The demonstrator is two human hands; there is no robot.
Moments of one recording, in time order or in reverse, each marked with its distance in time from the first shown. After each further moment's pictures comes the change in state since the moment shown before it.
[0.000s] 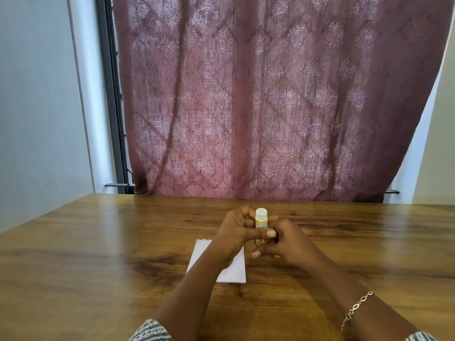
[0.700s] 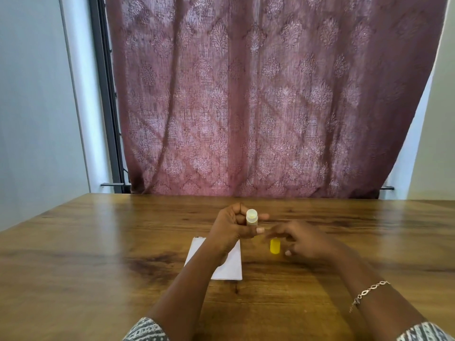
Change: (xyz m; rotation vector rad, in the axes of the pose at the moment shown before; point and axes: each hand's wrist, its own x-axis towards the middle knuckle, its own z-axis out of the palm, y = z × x) left_hand 0.000 0.000 -0.003 0.043 0.028 0.014; right_hand 0.001 0.032 -0.035 -0.482 -0.257 0.167
